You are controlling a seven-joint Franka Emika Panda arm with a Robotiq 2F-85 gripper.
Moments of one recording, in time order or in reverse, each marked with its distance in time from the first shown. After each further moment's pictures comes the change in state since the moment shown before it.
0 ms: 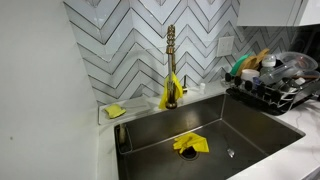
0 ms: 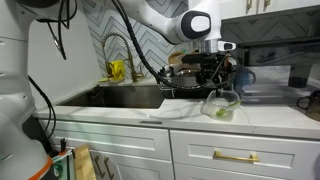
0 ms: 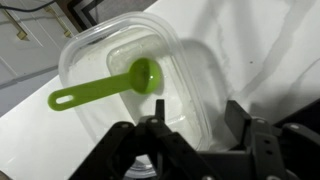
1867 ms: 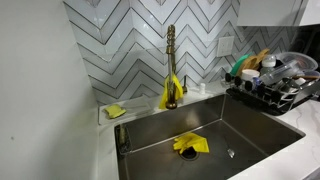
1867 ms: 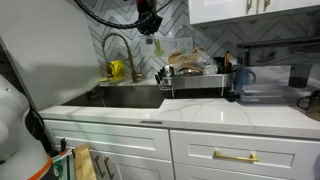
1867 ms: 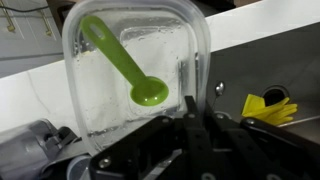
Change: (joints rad) arm 0.177 -0.521 0.137 -0.029 -0.017 -0.590 -0.018
